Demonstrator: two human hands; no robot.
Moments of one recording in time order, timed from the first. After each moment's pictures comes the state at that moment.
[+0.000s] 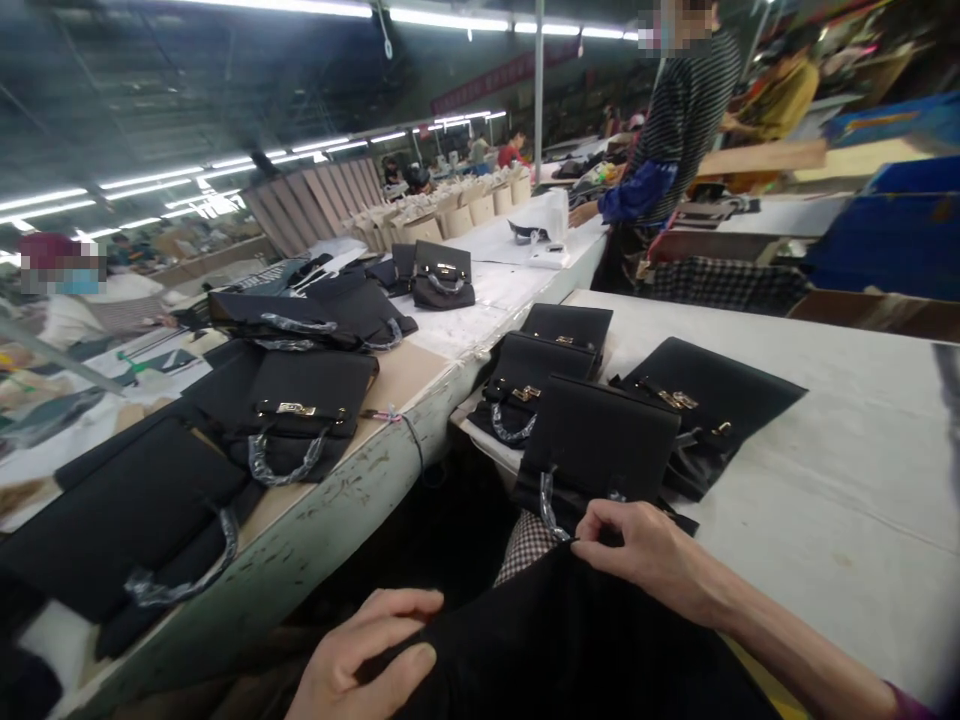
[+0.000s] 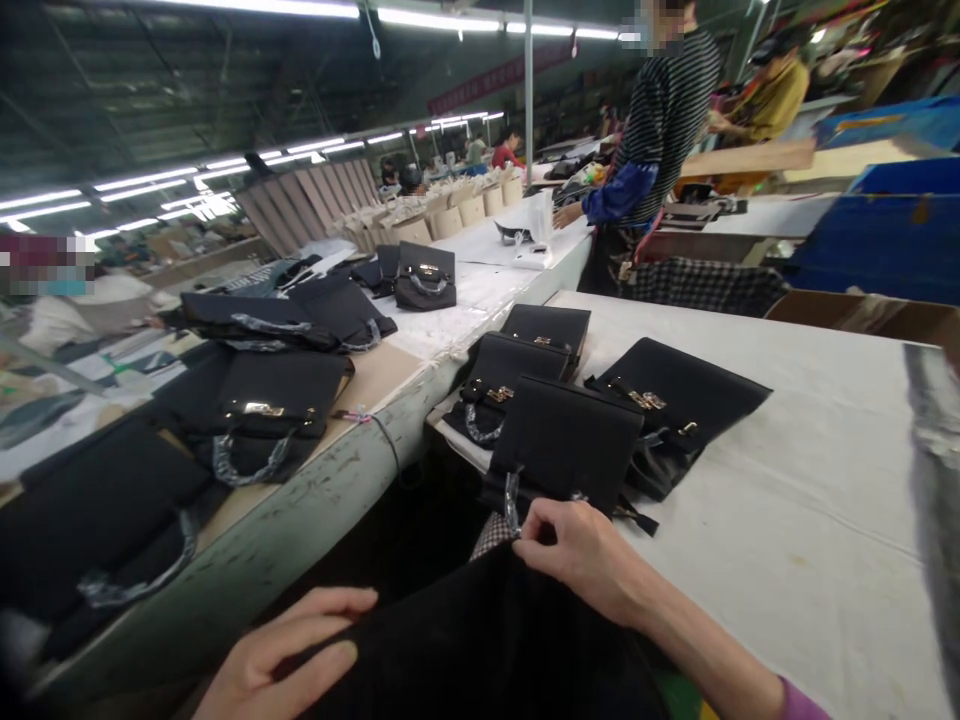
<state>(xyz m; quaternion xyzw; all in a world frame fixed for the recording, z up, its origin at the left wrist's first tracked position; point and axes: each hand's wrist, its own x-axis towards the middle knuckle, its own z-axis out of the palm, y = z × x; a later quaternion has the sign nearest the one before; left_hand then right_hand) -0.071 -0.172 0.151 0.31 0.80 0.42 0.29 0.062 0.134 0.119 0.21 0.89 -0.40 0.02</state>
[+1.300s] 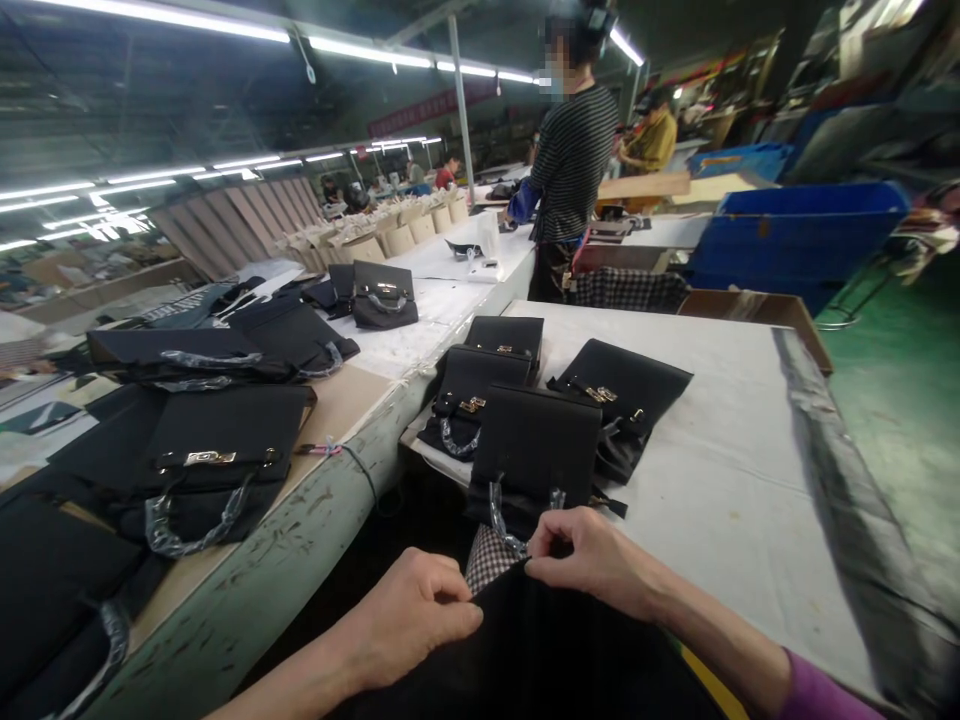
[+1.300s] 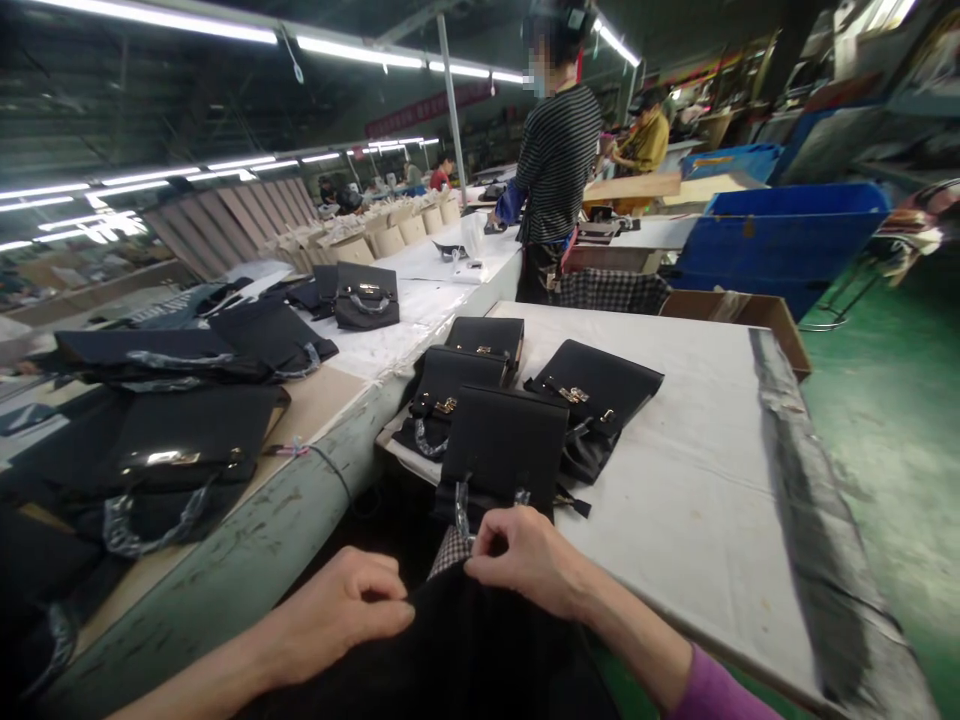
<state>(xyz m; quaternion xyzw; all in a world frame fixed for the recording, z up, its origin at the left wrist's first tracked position) -0.080 -0.043 0.154 0.49 0.73 0.24 0.40 0.085 0.140 0.112 0.23 0.82 -0.52 -0.02</state>
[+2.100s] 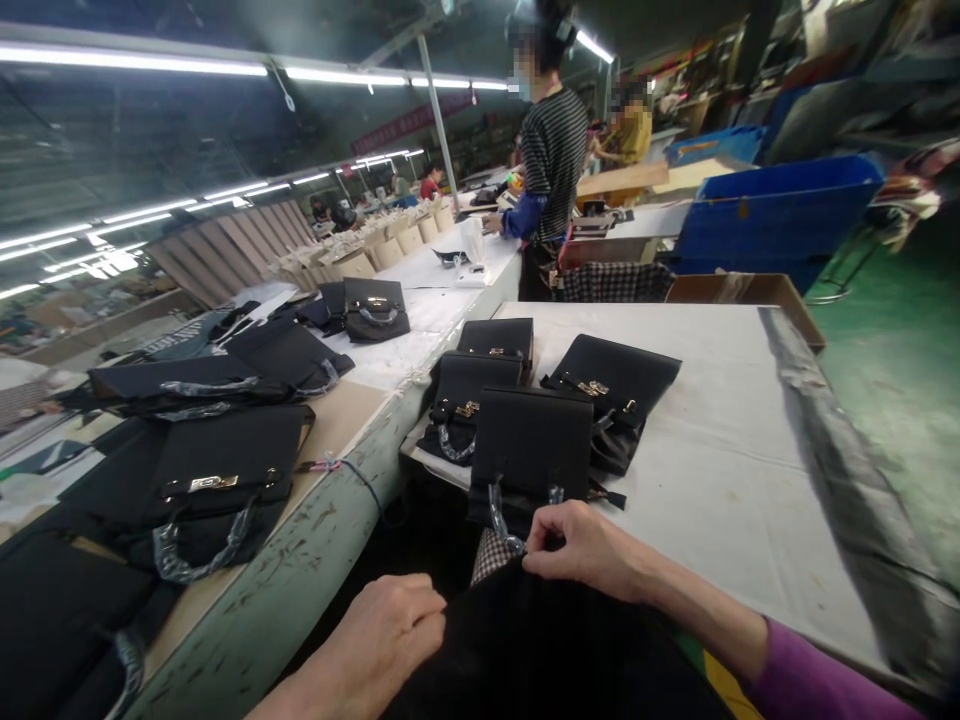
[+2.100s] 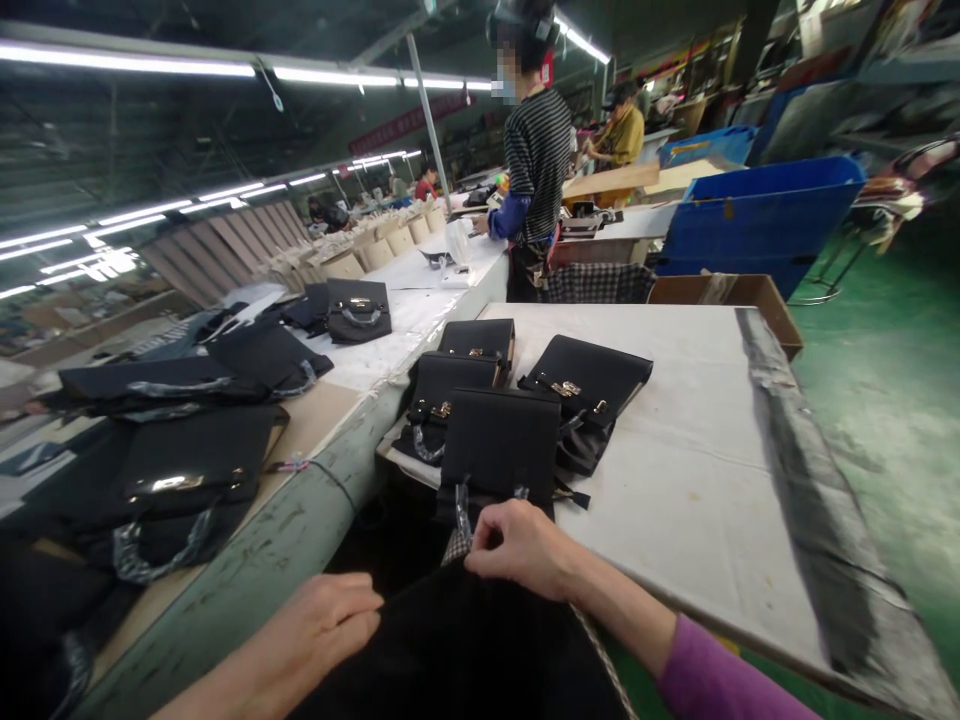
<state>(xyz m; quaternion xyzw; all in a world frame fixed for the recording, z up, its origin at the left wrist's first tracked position) -0.082 -0.062 0.166 0.55 0.75 0.10 0.35 0.087 0.144 0.109 0.23 0.82 -0.52 -0.02</state>
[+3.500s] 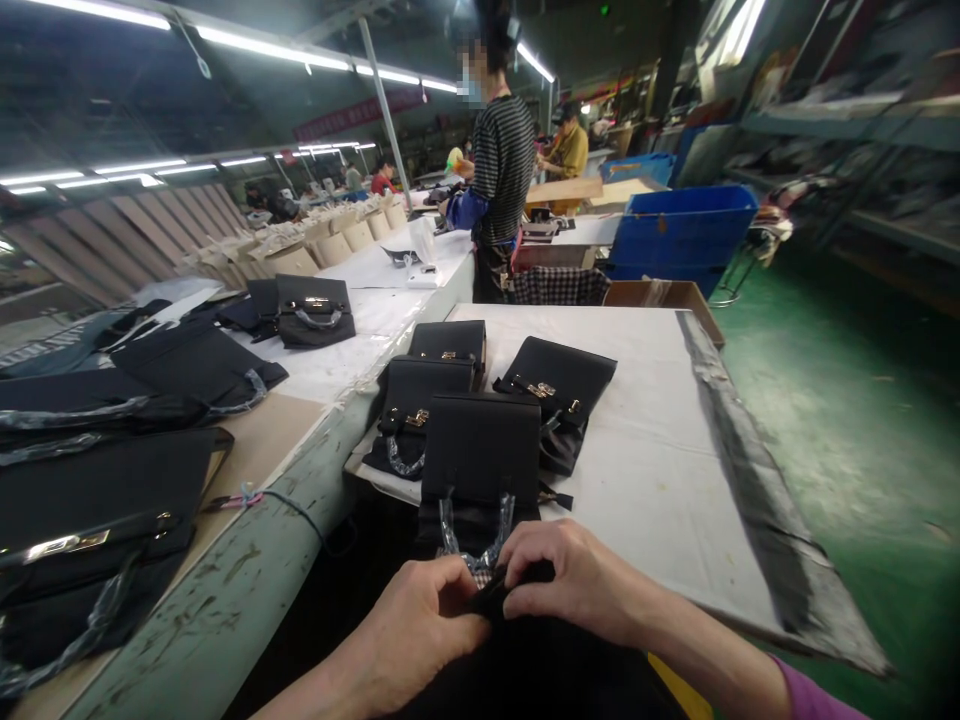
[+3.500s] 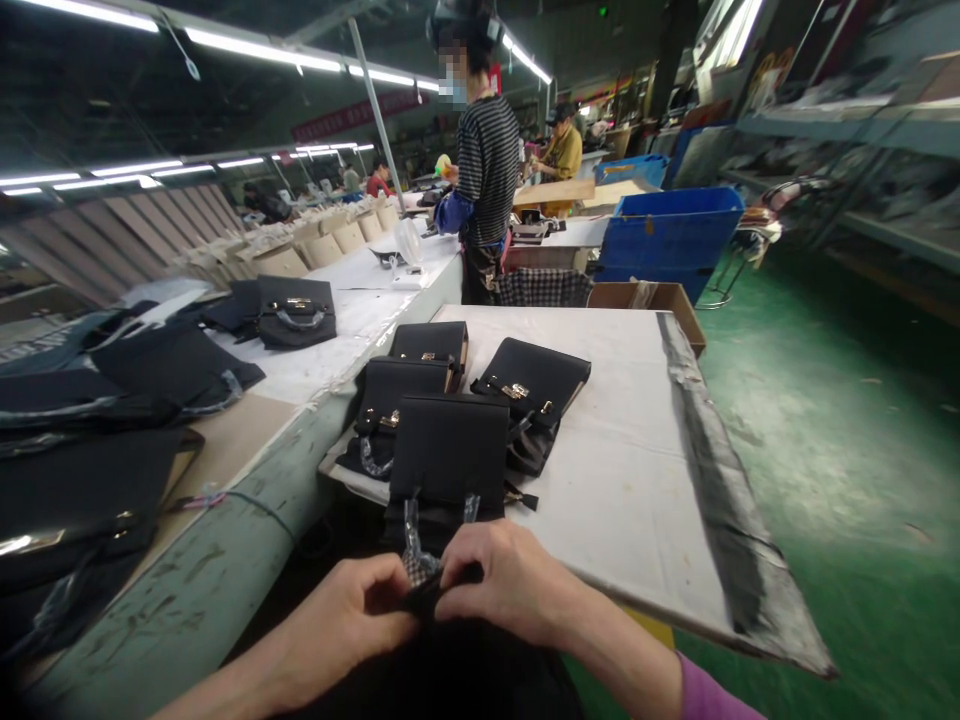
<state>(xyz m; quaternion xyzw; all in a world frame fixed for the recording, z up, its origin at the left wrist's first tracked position) -0.044 0.019 0.132 0.42 0.70 0.28 0.51 0.128 0.160 0.107 0.19 0.83 -0.52 -0.08</state>
